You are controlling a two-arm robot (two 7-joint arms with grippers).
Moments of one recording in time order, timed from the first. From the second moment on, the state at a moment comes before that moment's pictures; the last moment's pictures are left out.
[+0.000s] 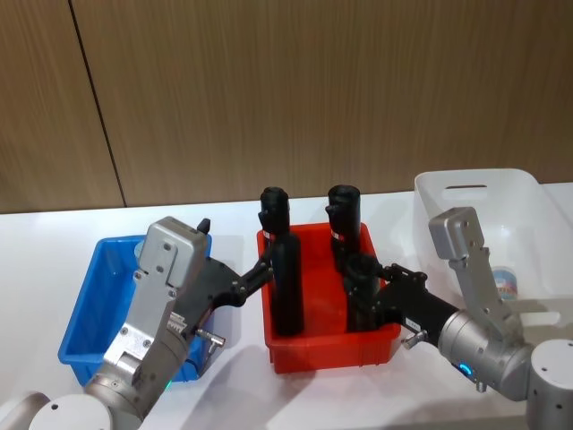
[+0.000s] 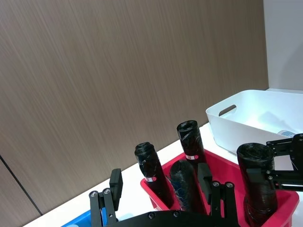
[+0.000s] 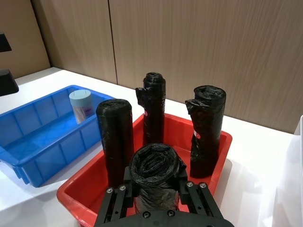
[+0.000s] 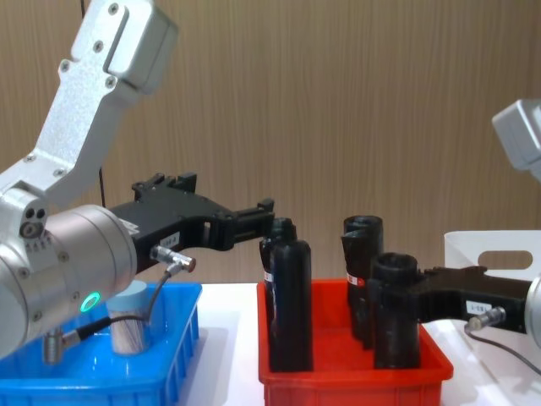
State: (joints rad) left arm -0.24 0.38 0.45 -1.63 -0.20 0.01 -0.01; right arm 0.29 0.21 -0.28 -1.37 0.17 0.14 0.38
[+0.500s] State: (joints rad) left arm -0.24 0.38 0.45 -1.63 -0.20 0.01 -0.01; right arm 0.28 0.22 -0.27 -1.46 0.18 0.14 0.37
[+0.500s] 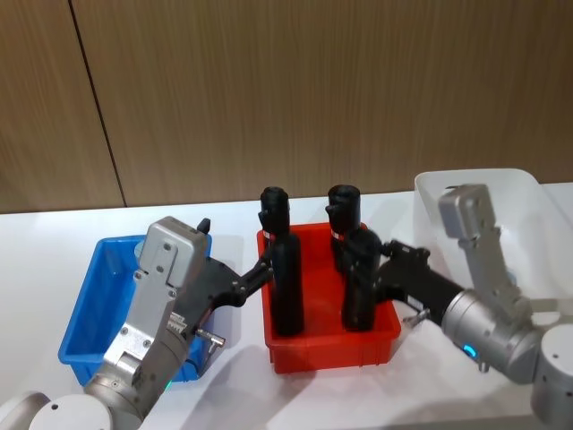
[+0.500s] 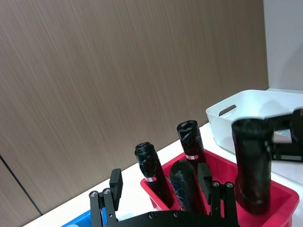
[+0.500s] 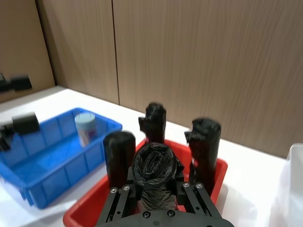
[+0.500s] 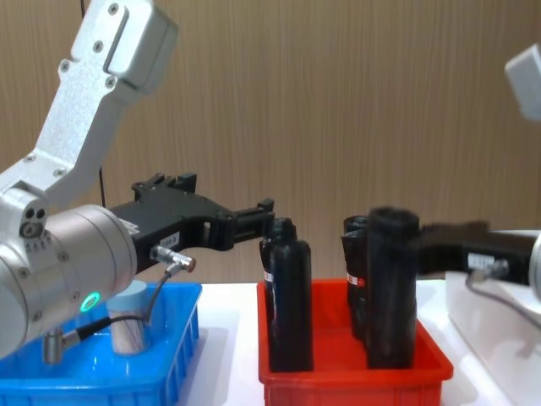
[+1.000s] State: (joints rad) left arm -0.24 0.38 0.45 -1.63 -0.20 0.01 -0.01; right arm 0.30 0.26 -0.22 -1.60 0.23 0.15 0.31
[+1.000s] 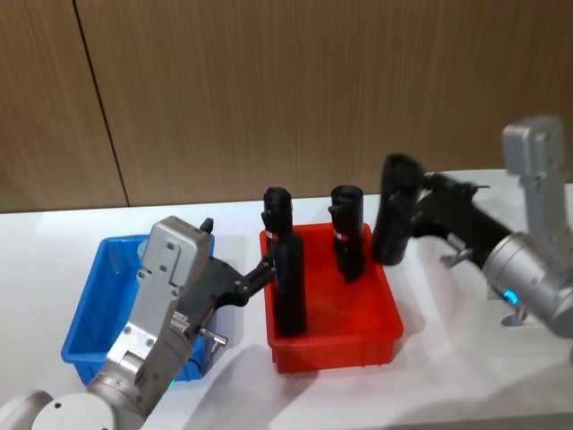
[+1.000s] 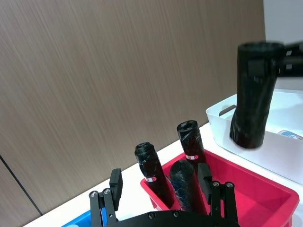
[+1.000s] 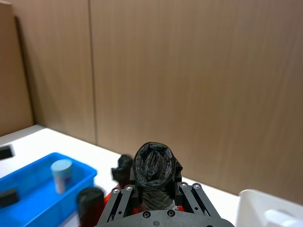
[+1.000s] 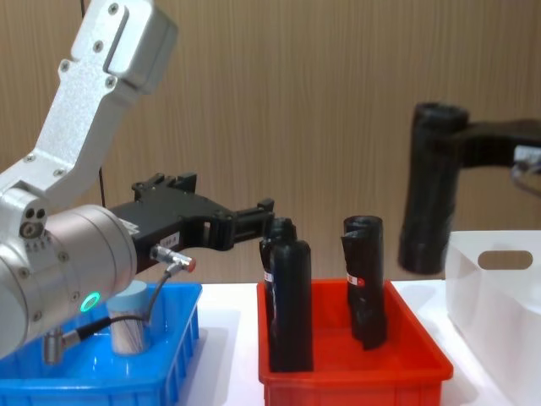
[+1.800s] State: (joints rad) left arm -0.24 0.38 0.45 -1.63 -0.20 0.01 -0.01; right arm 0.41 0.30 -0.15 -1.46 0.17 0.13 0.18
